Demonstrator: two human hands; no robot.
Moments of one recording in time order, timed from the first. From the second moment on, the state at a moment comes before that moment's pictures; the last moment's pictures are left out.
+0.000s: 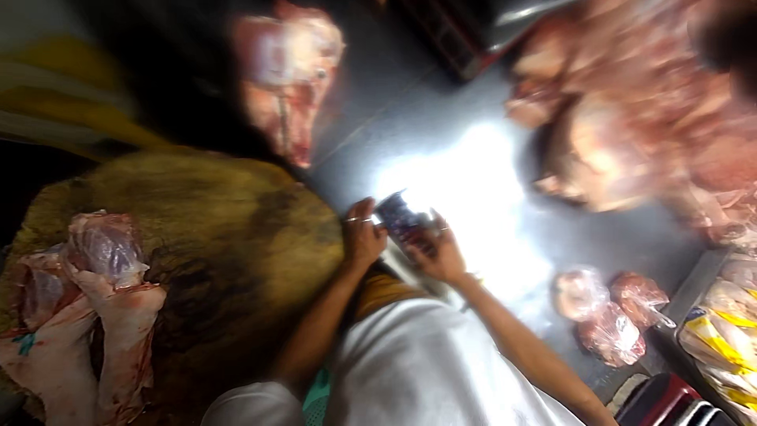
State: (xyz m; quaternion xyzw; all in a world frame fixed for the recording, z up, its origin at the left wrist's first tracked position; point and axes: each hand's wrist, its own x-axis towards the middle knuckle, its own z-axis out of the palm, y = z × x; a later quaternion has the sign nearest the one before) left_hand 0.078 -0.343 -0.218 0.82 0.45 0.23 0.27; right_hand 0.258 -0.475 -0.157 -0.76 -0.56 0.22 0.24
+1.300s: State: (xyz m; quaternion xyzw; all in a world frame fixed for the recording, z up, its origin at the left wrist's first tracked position) left_hand 0.077 -0.343 -0.210 0.83 0.45 0.22 0.26; right_hand 0.286 -0.493 -0.173 -0.79 -0.49 0.28 0.25
